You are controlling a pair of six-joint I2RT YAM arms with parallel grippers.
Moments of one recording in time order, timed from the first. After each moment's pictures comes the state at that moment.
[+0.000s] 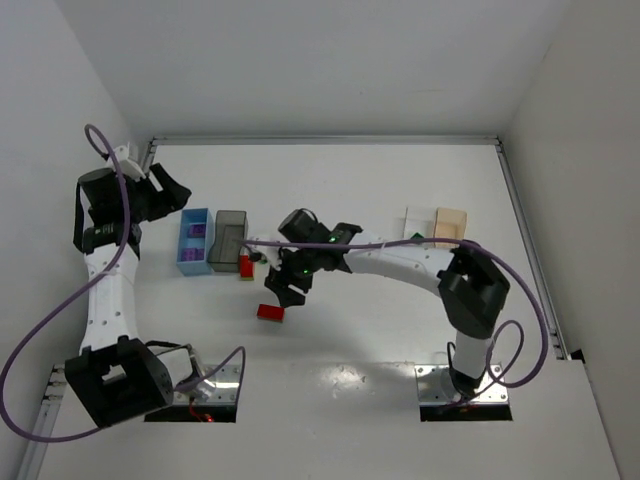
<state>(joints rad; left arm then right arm) 0.36 1.13 1.02 -0.33 0.46 -0.24 0.95 1.81 1.33 -0.46 -0.45 -0.31</state>
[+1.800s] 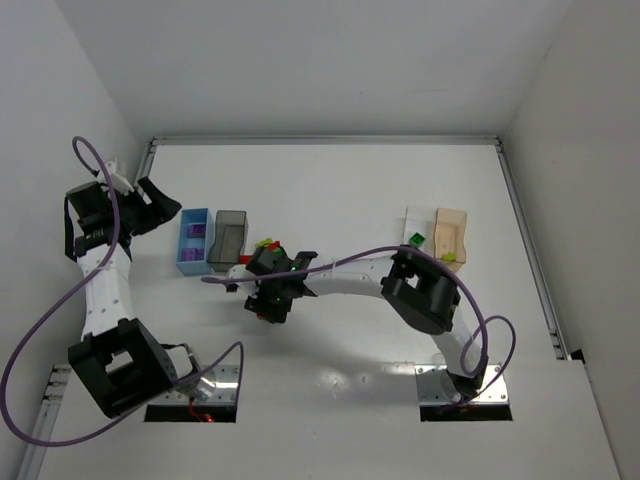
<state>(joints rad) 0.50 1.18 0.96 -0.34 0.56 -0.21 1.12 2.10 1.44 -0.39 -0.21 -0.21</state>
